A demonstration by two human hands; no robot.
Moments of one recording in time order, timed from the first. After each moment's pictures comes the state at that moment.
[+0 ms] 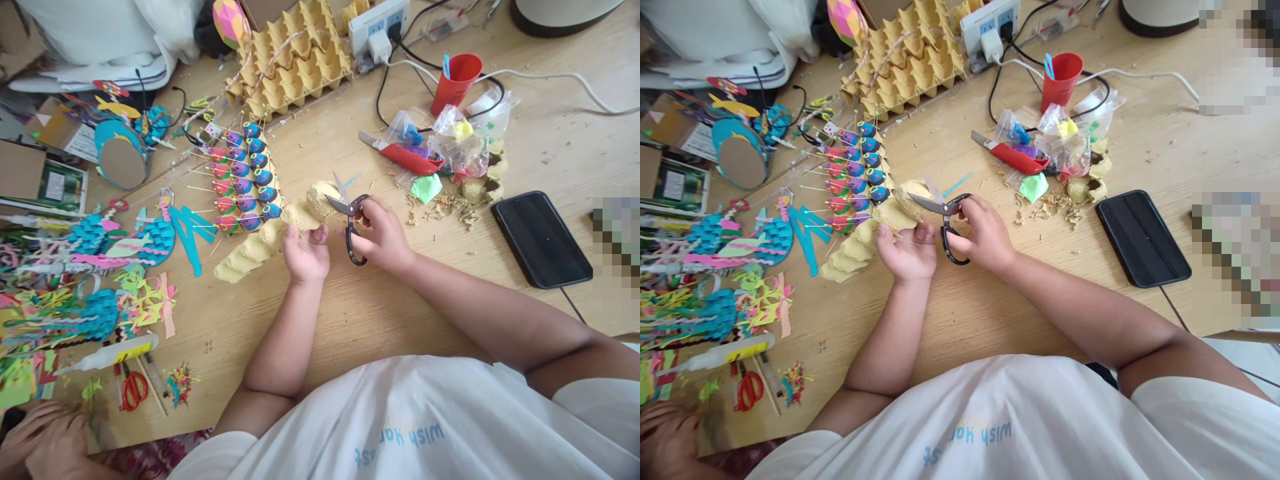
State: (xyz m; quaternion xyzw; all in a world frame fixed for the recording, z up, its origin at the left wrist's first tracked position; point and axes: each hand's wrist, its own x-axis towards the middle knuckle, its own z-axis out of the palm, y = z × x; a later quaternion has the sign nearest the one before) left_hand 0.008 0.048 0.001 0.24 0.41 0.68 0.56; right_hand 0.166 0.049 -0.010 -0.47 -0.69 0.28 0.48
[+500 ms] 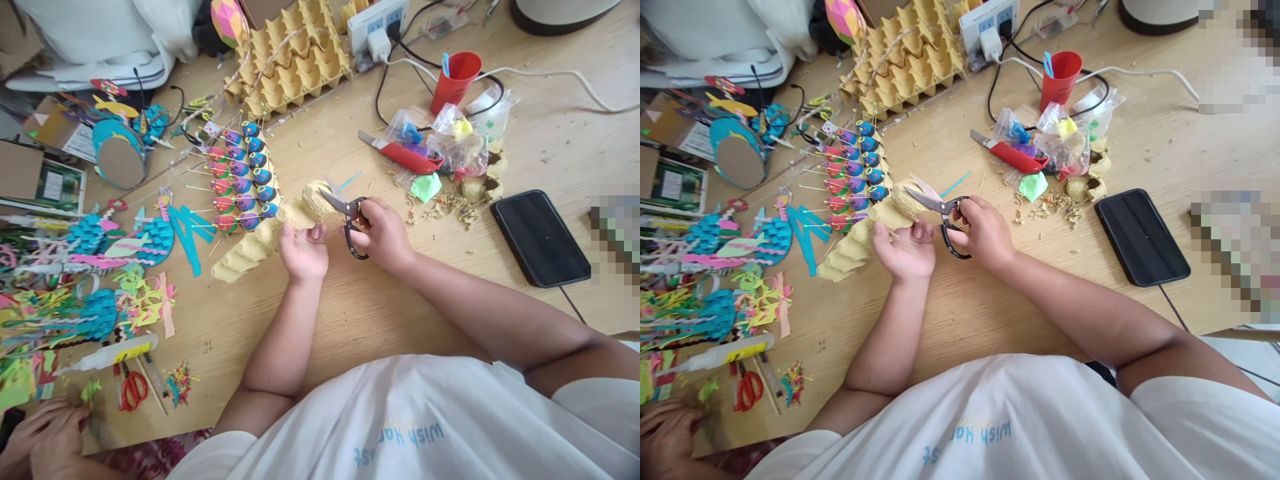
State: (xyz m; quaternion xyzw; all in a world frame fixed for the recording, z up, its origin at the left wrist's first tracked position) left_hand 0.008 0.047 0.008 0.23 0.44 0.67 0.56; right_hand 0.166 0.050 -0.007 -0.51 -0.67 0.31 0.45
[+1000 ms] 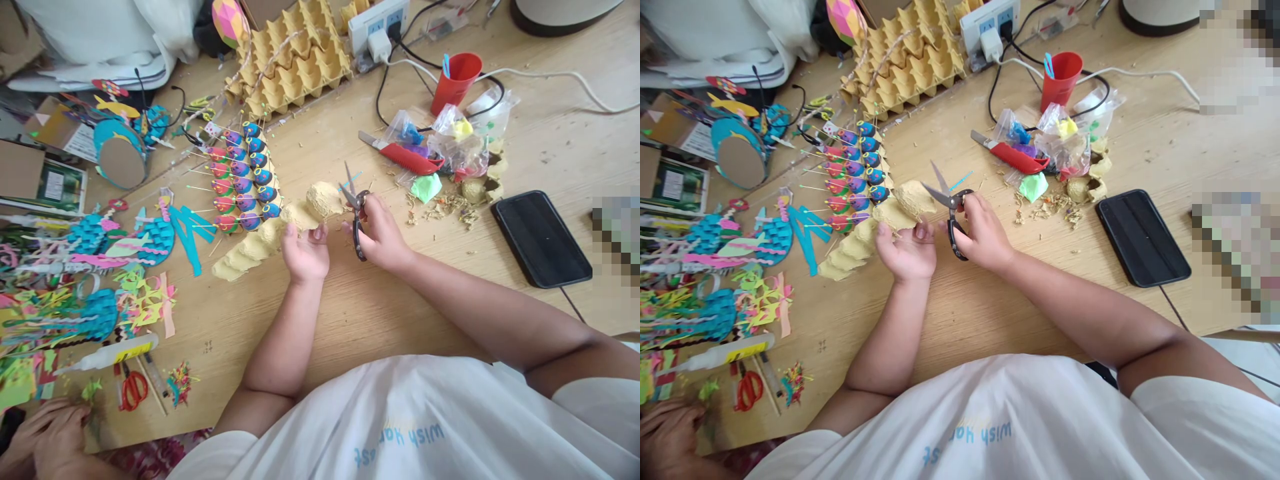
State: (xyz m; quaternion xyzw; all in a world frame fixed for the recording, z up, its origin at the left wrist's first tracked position) left_hand 0.008 0.047 0.003 0.24 0.42 0.68 0.56; right_hand 0.164 0.050 -0.014 -0.48 -0.67 0.31 0.48
